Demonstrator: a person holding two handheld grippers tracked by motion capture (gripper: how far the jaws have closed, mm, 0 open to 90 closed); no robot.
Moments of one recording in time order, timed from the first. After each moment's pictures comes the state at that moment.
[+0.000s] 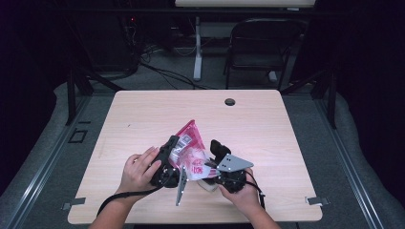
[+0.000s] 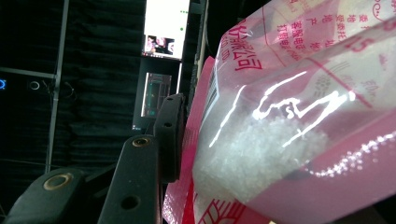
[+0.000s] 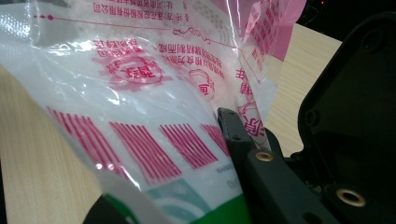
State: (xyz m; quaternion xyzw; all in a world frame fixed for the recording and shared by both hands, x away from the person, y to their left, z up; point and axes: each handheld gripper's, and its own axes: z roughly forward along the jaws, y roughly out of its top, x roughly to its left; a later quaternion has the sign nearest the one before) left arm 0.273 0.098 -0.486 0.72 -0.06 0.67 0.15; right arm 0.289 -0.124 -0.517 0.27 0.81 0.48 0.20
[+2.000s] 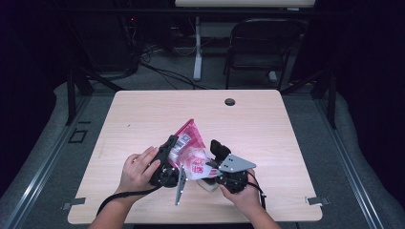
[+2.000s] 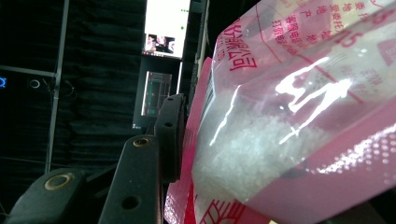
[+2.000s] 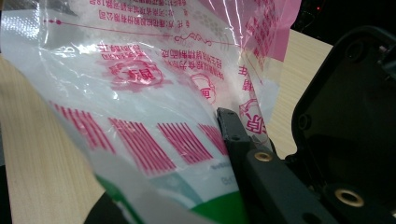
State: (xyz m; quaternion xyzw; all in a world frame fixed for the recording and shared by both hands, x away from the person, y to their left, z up) left arm 0.275 0.101 -0.485 0.72 -0.06 0.67 0.15; right arm 0.286 -0.127 -0.513 0.28 0.80 0.49 0.20
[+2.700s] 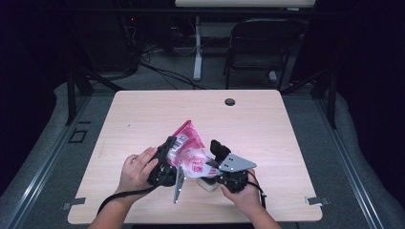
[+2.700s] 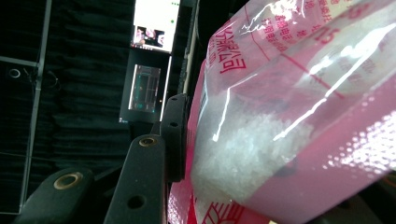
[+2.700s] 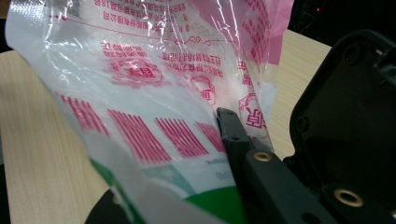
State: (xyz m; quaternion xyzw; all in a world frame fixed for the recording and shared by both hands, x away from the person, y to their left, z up) left arm 0.278 0.106 -0.490 0.74 -0.04 0.65 0.16; right arm 0.287 -0.128 -0.512 0.27 0.80 0.49 0.20
